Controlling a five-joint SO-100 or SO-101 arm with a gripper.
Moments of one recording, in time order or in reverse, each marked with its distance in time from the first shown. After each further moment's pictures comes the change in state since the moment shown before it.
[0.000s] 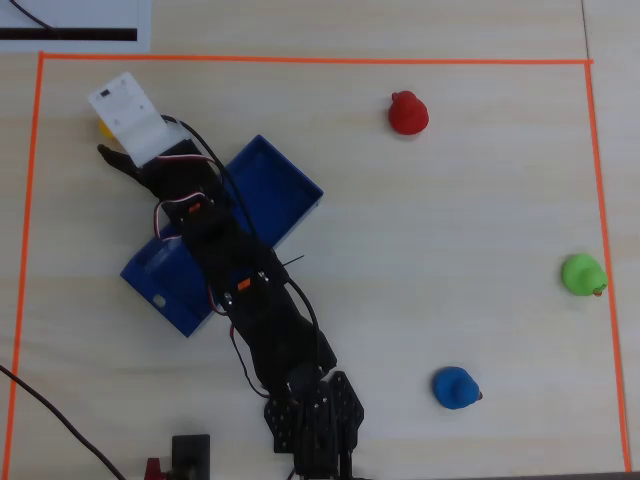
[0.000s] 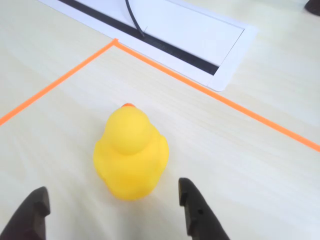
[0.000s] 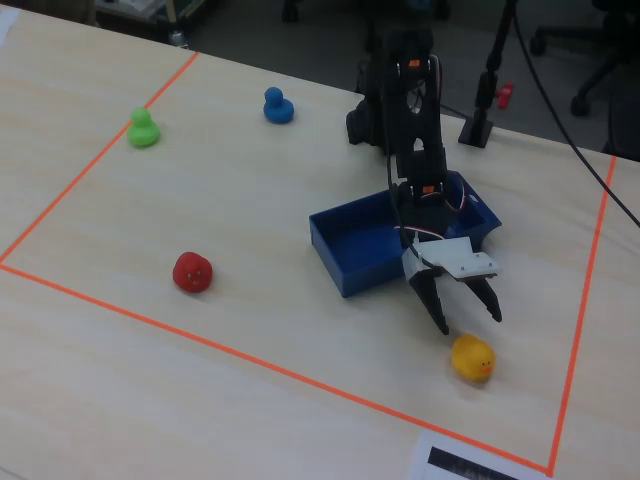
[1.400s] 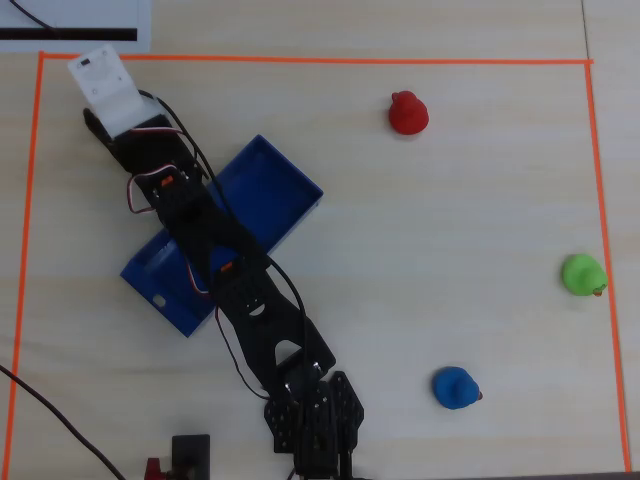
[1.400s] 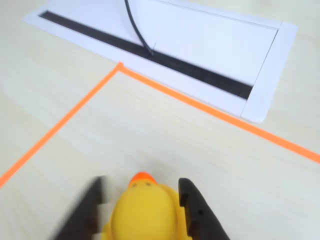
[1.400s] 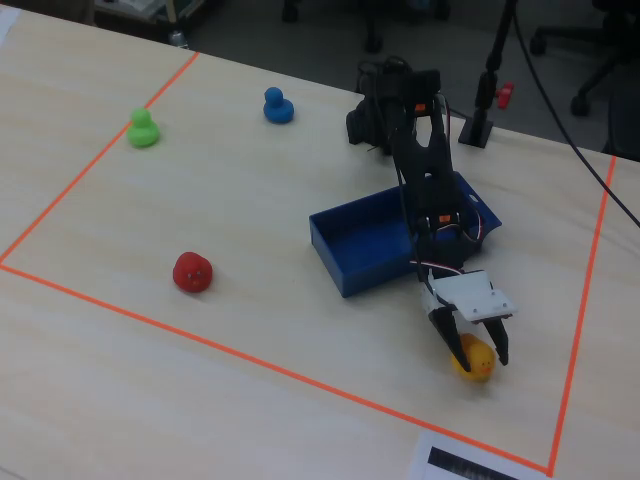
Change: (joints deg) arm -1.8 -20.9 -35.2 14.2 7.6
